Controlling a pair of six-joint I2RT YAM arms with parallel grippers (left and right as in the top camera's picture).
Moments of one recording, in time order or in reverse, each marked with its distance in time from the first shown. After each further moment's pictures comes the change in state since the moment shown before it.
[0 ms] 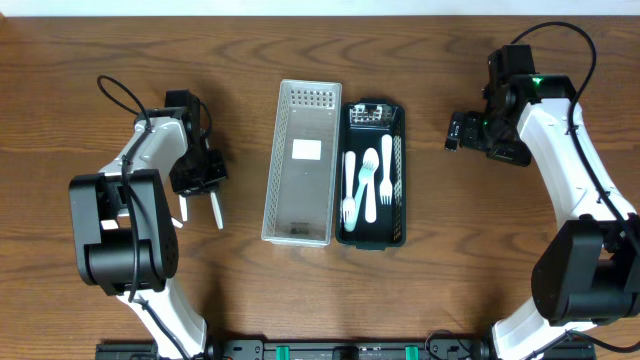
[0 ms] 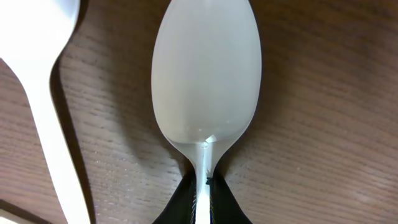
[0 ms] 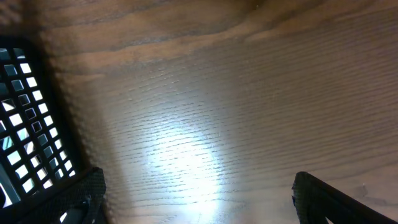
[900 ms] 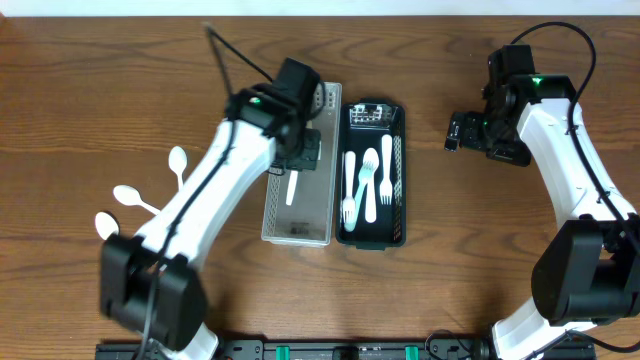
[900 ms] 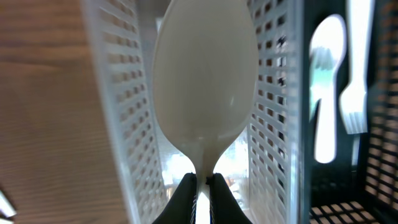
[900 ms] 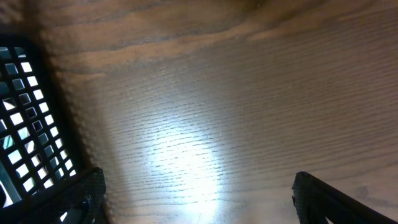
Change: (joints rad) left arm -0.530 -0.194 0.251 -0.156 -0.023 -0.025; right arm 0.000 0.000 -0.001 -0.001 -0.003 -0.002
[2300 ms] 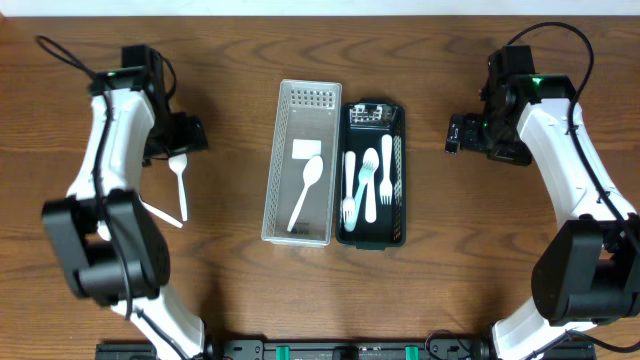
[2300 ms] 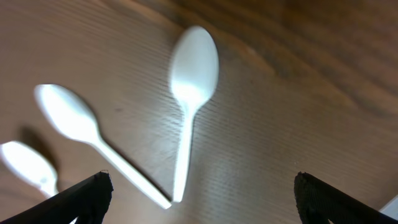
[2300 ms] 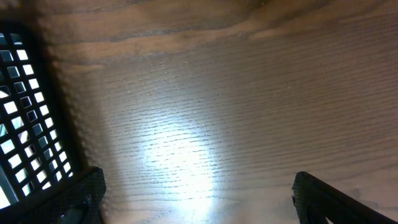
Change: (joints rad) left arm 0.599 0.163 0.042 -0.056 -0.085 0.086; right arm 0.000 0.000 0.000 -0.010 -0.001 -0.044
